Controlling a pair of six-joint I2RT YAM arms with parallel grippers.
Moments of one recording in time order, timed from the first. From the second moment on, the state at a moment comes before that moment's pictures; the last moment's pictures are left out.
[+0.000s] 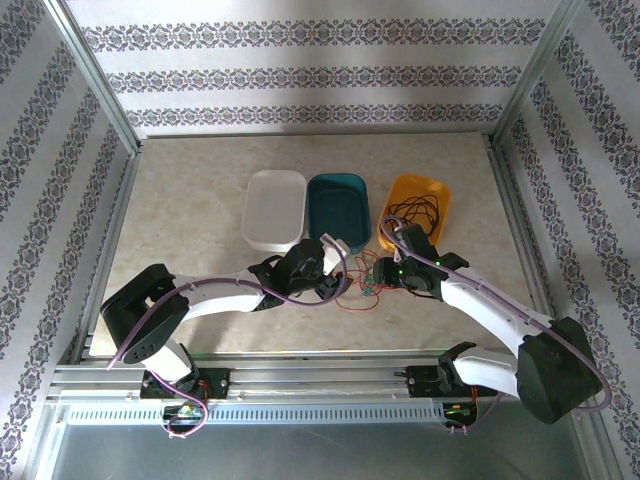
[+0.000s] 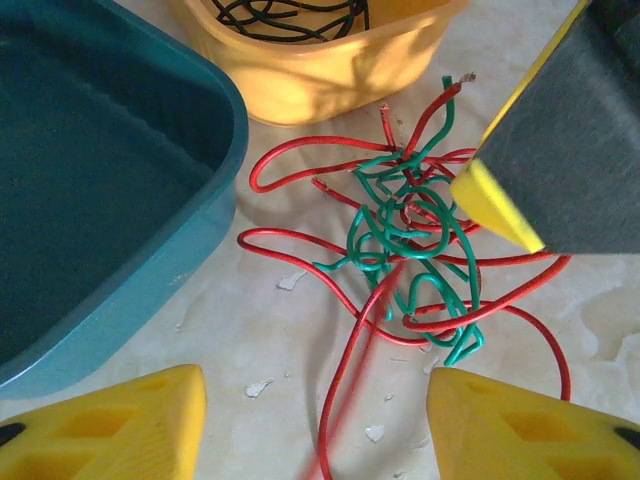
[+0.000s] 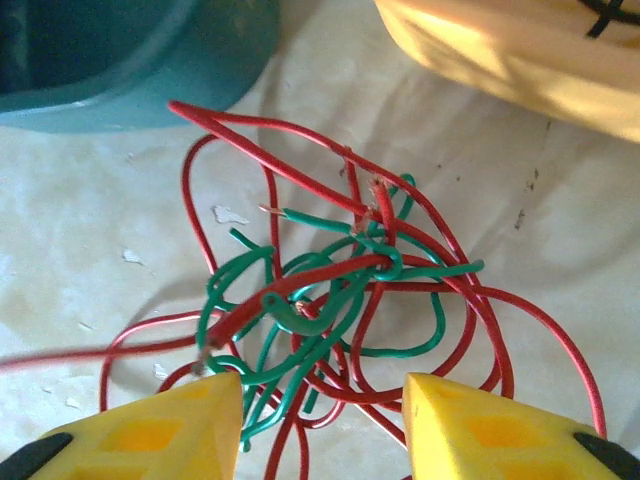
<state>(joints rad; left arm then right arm) -0.89 1.60 0.80 0.18 0.03 -0.09 0.46 1.18 0.64 -0.53 -0.07 0.52</state>
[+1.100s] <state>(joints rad) -0.87 1.85 1.05 -0.08 0.37 0.05 0.39 1.29 0.60 -0.50 -0.06 0.61</state>
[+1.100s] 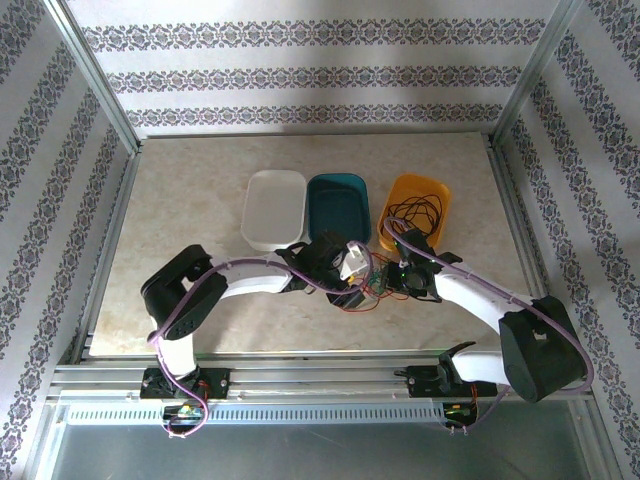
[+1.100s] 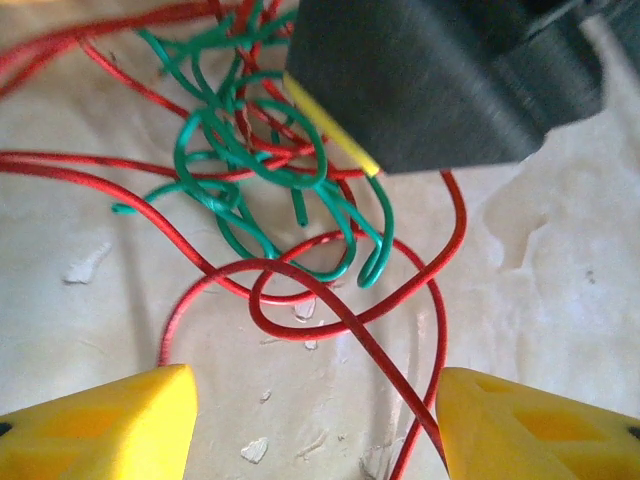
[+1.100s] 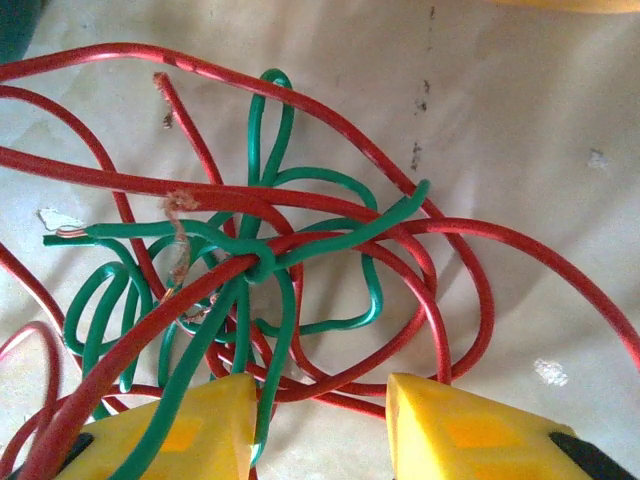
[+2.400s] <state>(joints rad) -0.86 1.13 1.06 0.17 -0.30 0.06 0.34 1.23 0.55 -0.48 -0.02 0.68</state>
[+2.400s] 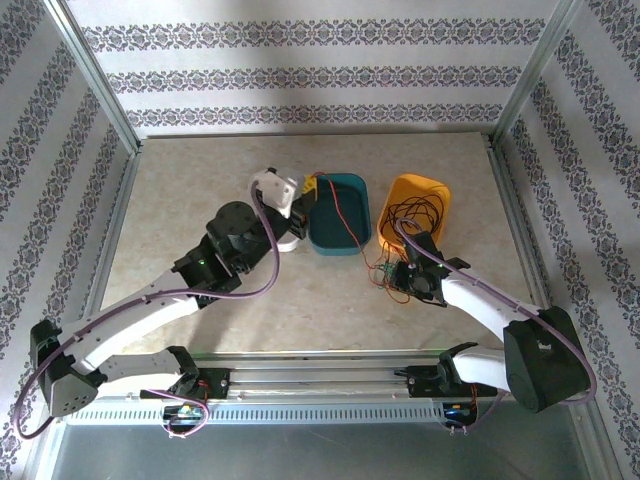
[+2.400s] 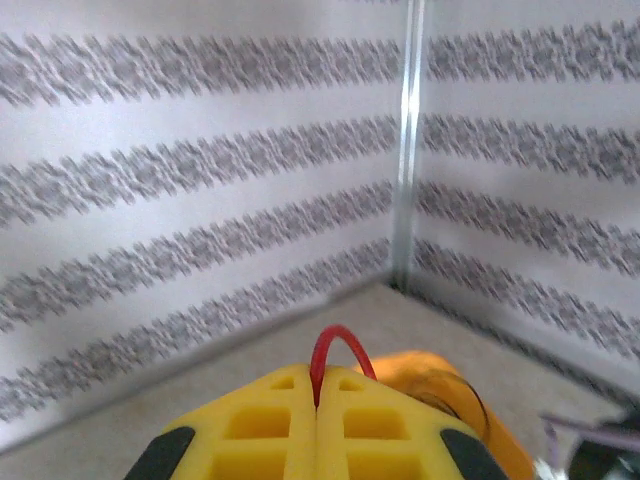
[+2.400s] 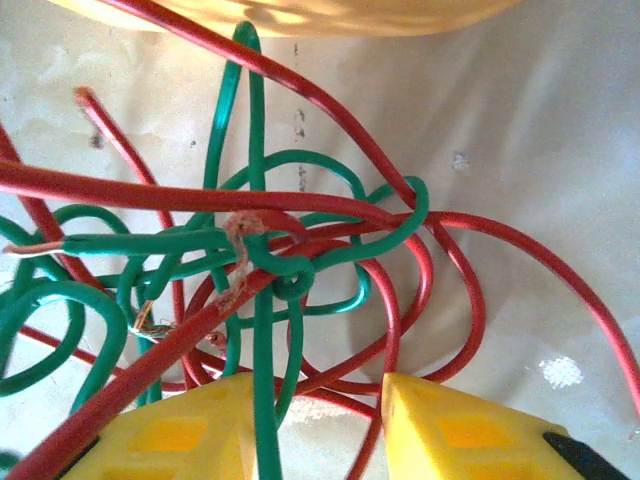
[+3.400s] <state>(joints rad) -0.75 0.98 1.28 0.34 -0.34 0.25 0.31 1.16 0.50 -0.47 -0.01 0.71</state>
